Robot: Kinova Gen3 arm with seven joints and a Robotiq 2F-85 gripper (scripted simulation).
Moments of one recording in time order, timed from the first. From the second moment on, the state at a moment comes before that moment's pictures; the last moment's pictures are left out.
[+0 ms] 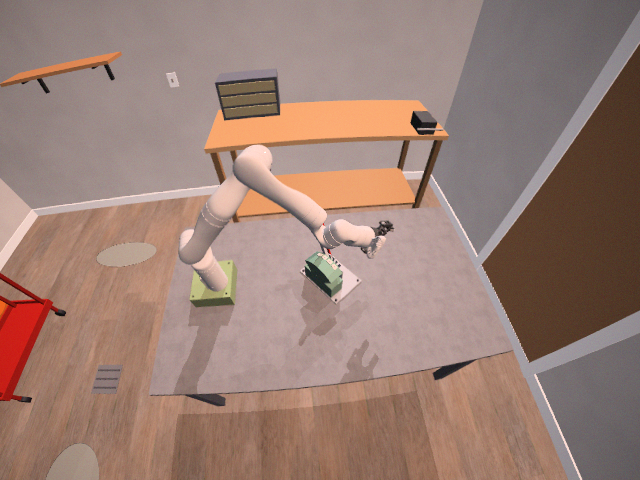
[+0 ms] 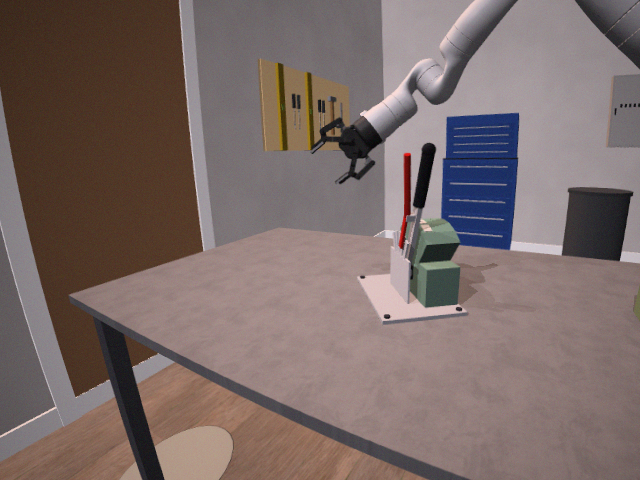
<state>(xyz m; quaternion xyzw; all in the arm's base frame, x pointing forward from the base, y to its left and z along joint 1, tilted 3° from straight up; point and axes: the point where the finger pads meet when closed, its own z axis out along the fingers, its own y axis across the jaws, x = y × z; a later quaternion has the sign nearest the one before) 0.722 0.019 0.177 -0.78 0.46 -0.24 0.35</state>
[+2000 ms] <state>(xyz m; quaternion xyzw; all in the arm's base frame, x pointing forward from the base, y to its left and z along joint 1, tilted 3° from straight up) 0.687 0.096 0.192 -0.83 0.41 -0.17 0.35</state>
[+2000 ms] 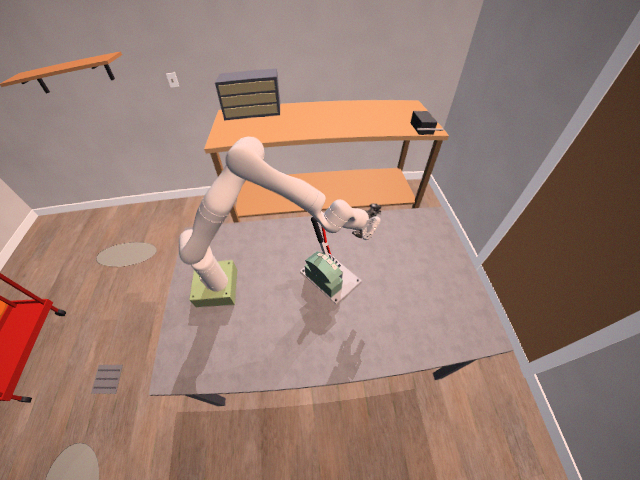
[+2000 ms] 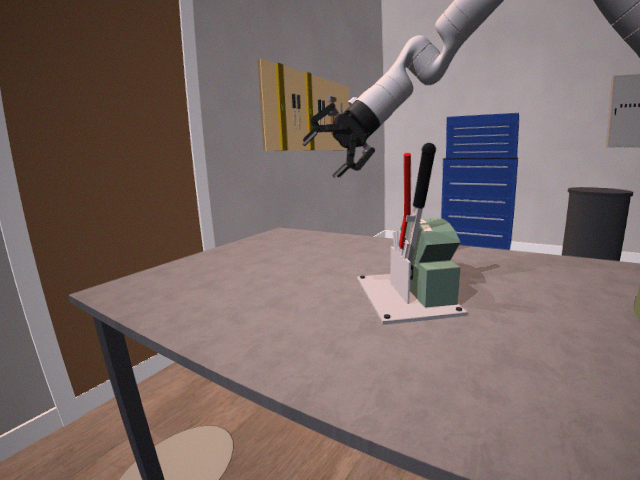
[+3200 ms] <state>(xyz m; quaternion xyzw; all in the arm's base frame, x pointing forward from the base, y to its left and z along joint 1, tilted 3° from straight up) 0.658 0.131 0.199 -0.85 0.39 -0.12 0.33</state>
